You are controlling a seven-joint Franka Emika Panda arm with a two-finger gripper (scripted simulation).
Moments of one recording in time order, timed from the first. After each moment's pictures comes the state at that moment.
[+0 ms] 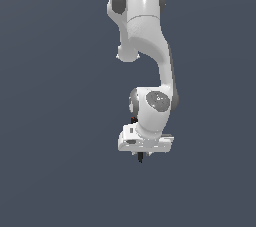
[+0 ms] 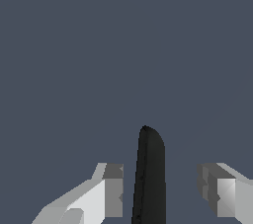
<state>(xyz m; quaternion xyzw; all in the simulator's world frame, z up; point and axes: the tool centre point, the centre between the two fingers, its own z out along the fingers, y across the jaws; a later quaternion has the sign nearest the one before) 0.144 0.055 0.047 0.99 0.01 0.11 0.05</state>
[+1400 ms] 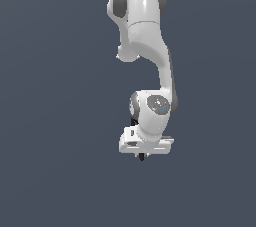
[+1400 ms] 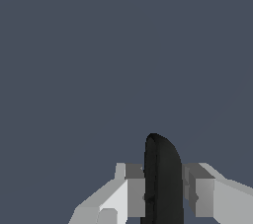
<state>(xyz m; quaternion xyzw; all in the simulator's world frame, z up) 0.144 0.059 0.030 0.99 0.01 0.11 0.05</state>
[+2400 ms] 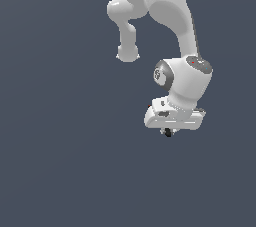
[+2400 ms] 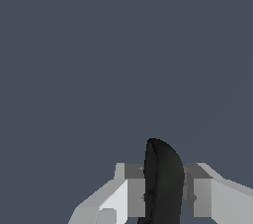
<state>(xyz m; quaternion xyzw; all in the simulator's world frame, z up) 0.084 0.156 0.124 0.99 0.01 0.11 0.05</state>
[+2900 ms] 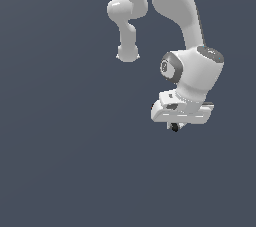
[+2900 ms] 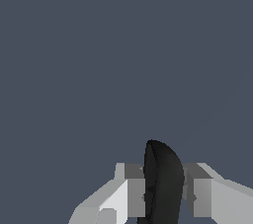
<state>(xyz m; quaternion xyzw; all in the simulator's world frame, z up) 0.072 0.178 0.146 0.99 0.01 0.11 0.05</state>
